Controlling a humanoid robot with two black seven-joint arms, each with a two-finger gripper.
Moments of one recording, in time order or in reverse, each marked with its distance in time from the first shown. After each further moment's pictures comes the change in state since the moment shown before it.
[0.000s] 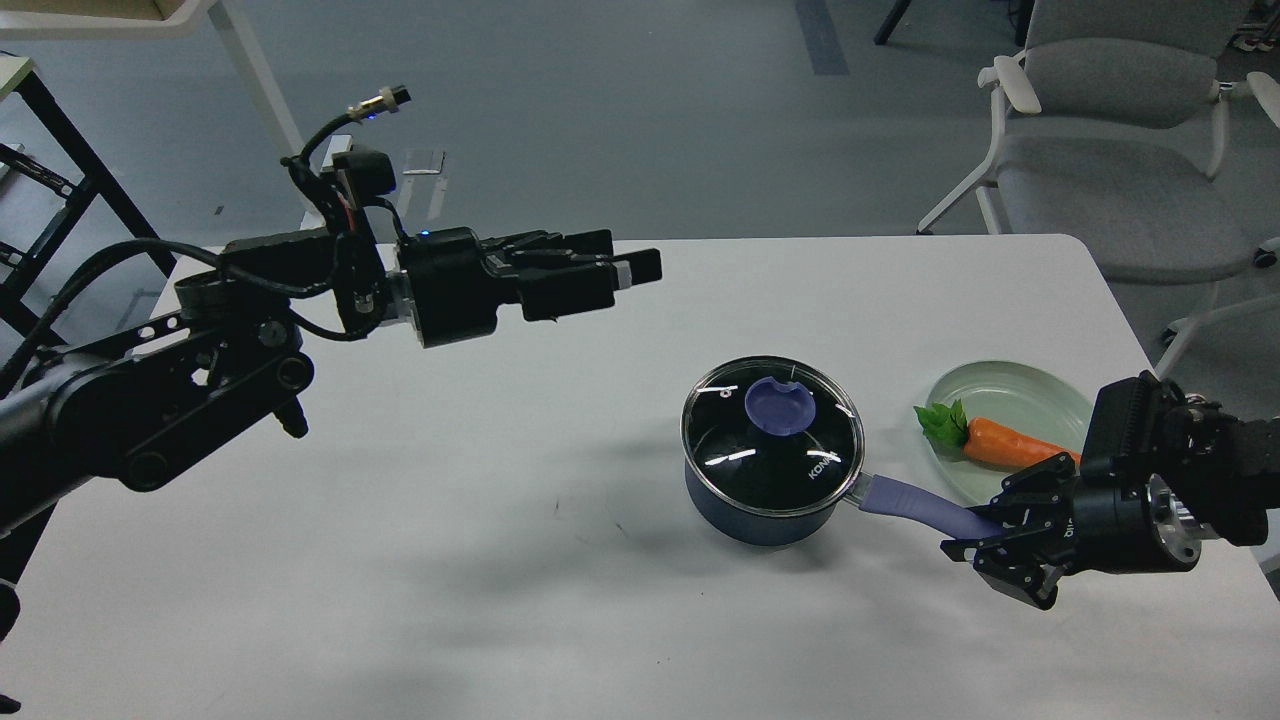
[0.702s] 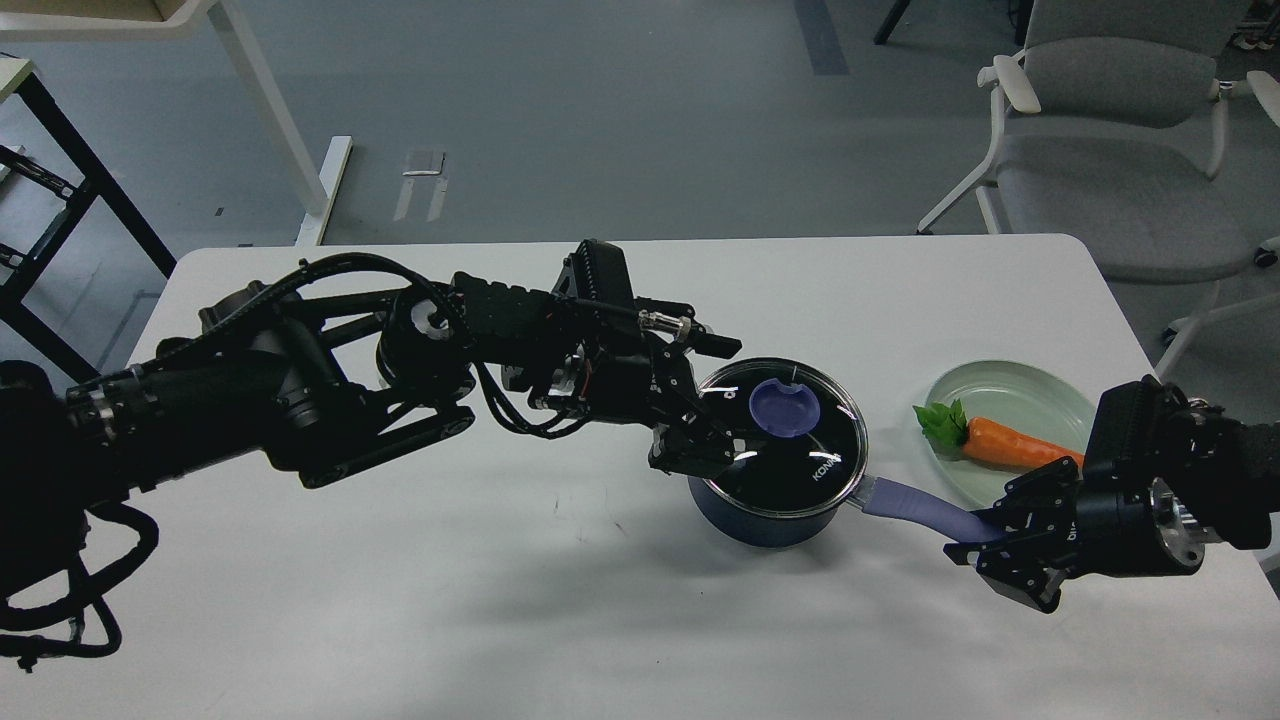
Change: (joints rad) left arm -0.164 -0.301 0.300 0.218 0.409 0.147 0.000; right arm -0.006 -0.004 -0.002 0.000 0.000 0.001 0.000
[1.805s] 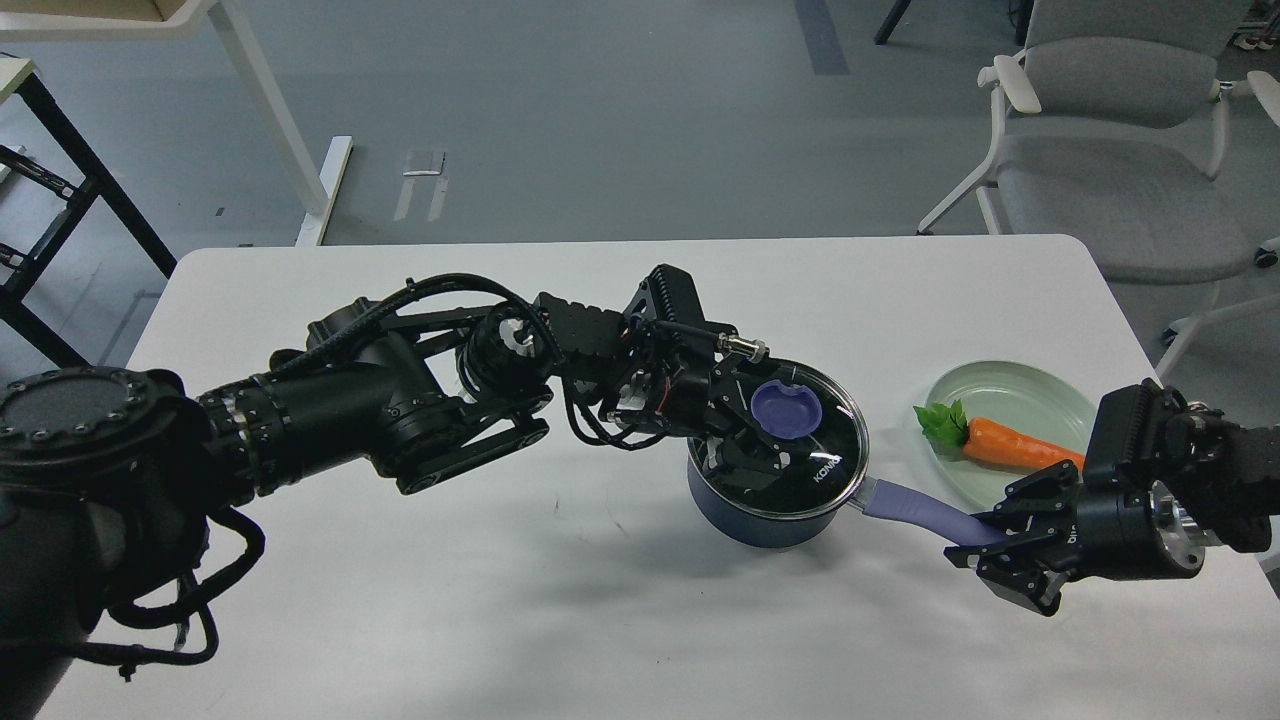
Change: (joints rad) left arm -0.005 -0.195 0.045 0.216 -0.008 0.003 0.000; right arm -0.006 0.000 0.000 0.000 0.001 0.000 0.000
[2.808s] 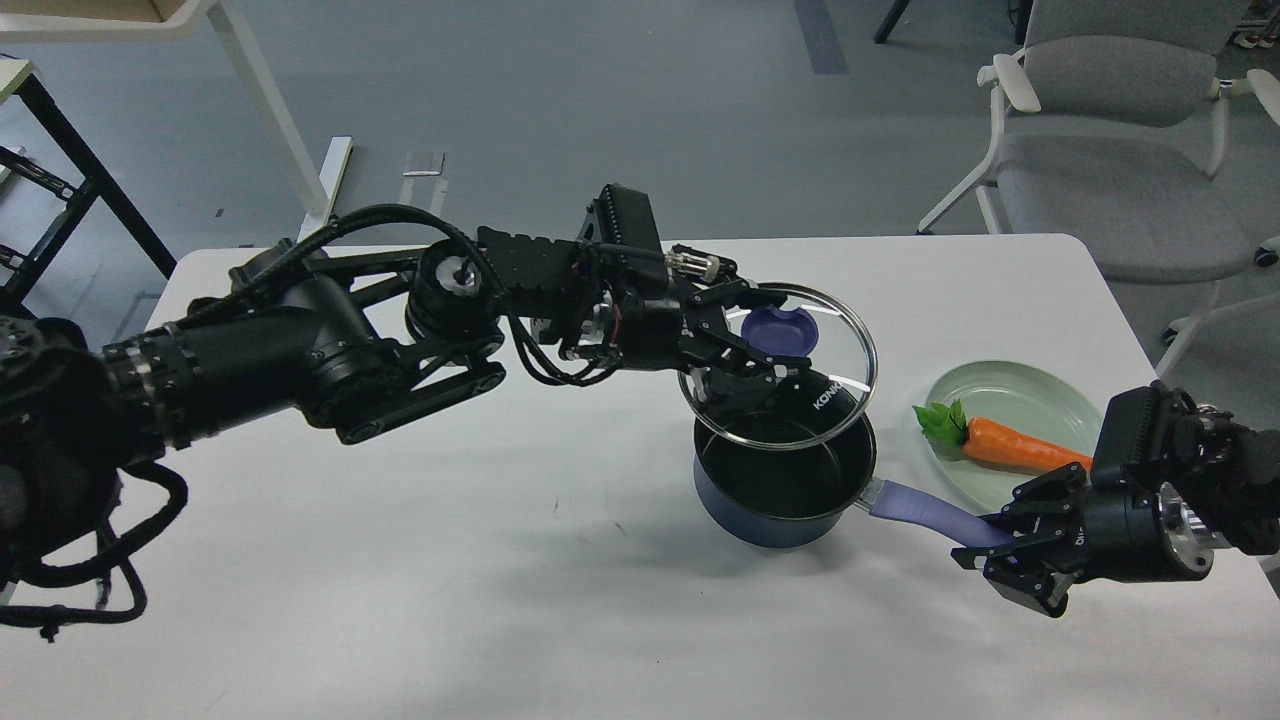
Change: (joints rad) left arm -0.093 0.309 -0.008 -0.216 -0.136 0.144 0.000; right arm -0.005 -0.015 0.000 0.000 0.006 0.000 0.000
